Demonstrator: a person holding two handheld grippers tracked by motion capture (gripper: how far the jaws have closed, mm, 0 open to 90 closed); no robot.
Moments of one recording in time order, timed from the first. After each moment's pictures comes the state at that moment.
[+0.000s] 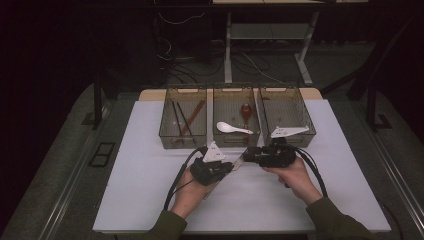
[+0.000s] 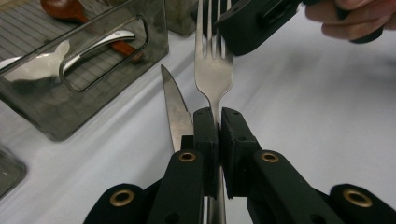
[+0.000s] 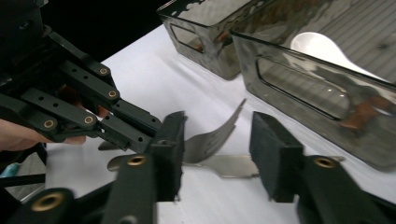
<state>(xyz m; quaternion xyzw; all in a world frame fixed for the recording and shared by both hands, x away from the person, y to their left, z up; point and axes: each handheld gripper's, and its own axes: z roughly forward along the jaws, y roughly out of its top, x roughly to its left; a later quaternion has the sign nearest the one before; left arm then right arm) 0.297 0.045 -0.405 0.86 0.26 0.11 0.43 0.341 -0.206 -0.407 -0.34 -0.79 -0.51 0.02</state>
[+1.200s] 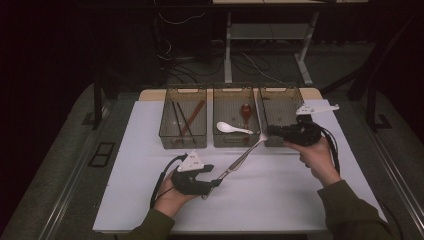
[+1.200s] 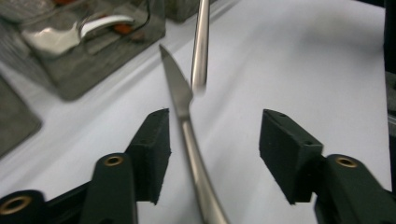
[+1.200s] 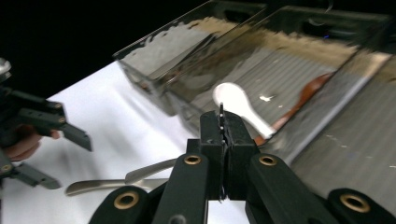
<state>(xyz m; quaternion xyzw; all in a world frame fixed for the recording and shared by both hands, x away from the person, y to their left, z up) 0.278 0.102 -0.420 0.84 0.25 0.08 0.47 0.366 -0.265 -0.348 -0.37 -0.77 -0.51 -0.07</state>
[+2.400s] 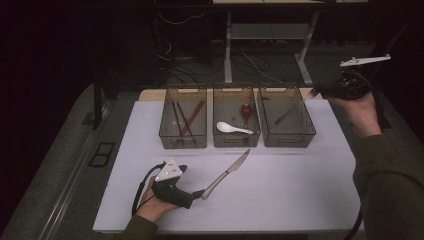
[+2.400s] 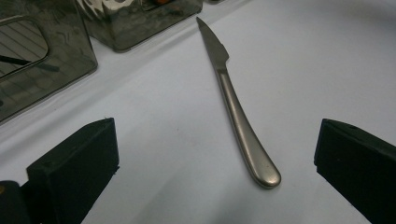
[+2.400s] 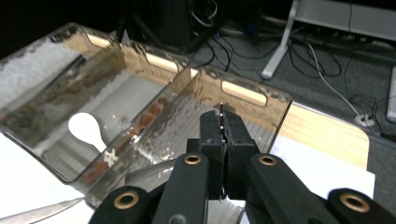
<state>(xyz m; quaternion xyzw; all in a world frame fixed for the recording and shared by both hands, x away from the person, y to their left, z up) 0.266 0.144 -0.439 0.83 0.28 0.11 0.47 0.441 -0.364 -0.278 -0.47 -0.76 -0.41 -0.20</state>
